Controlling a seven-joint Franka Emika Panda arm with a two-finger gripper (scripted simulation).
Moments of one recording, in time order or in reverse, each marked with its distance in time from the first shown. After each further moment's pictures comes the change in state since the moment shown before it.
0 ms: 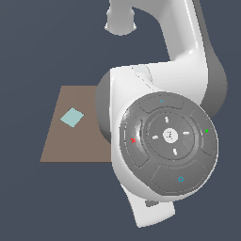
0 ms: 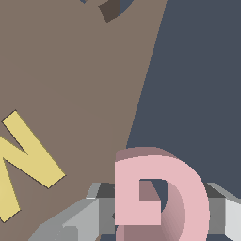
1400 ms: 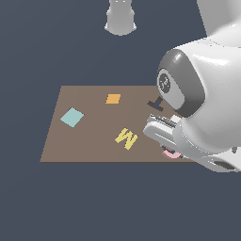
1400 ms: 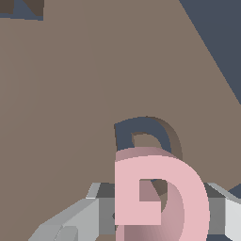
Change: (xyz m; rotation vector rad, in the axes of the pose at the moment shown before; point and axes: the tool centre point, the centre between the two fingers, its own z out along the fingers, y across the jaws) arm 0.134 -0.021 -0.003 -0.002 0.000 -0.764
